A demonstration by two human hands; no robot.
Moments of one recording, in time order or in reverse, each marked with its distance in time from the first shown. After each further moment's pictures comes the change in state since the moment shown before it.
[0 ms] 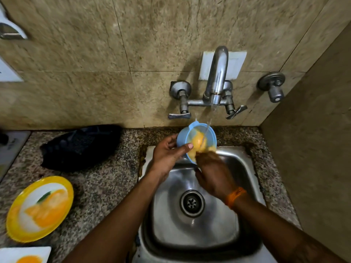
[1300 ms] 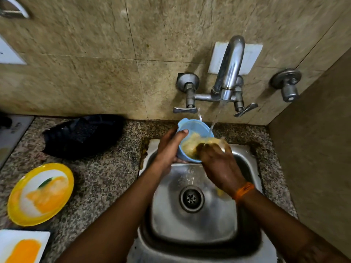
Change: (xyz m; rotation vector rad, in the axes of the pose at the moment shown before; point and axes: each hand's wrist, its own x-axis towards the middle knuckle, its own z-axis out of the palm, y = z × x) left_hand 0.006 0.005 0.006 -0.026 0.108 -0.151; right_hand 0.011 0.018 -0.009 -0.342 -0.051 -0.180
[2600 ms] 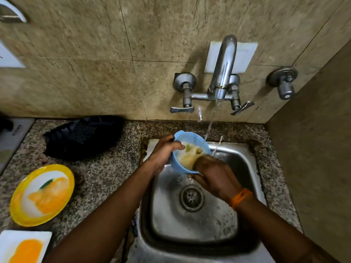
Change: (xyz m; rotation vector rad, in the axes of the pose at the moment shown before) left_hand 0.009 -0.009 -0.021 0.133 -0.133 -0.087; right_hand -0.017 -0.010 0.003 0.327 -0.050 -0.052
